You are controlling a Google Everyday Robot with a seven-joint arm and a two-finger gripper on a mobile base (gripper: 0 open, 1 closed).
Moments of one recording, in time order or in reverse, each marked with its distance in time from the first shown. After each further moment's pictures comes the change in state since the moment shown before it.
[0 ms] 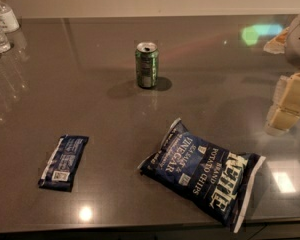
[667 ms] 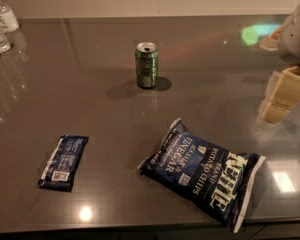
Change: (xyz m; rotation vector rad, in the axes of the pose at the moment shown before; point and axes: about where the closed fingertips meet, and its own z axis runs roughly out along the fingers) arm -0.005 -0.013 0.007 0.014 -0.020 0.024
